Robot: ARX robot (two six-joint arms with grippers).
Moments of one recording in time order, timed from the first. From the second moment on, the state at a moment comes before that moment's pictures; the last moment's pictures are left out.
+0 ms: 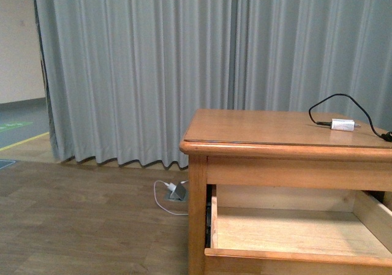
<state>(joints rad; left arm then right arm) 0.00 0.00 0.02 0.00 0.00 0.00 0.10 0.93 0.52 -0.18 0.16 -0.18</state>
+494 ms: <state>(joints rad) 0.00 0.00 0.02 0.00 0.00 0.00 -0.03 1.49 0.45 0.48 -0.08 -0.22</state>
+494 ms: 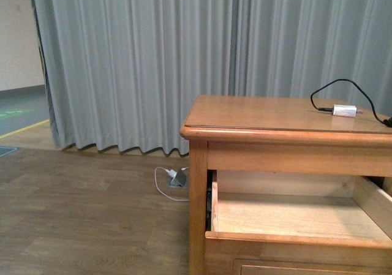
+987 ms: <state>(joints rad) 0.00 0.00 0.02 0.00 0.00 0.00 -0.02 2.05 0.64 1.03 -0.02 -0.12</state>
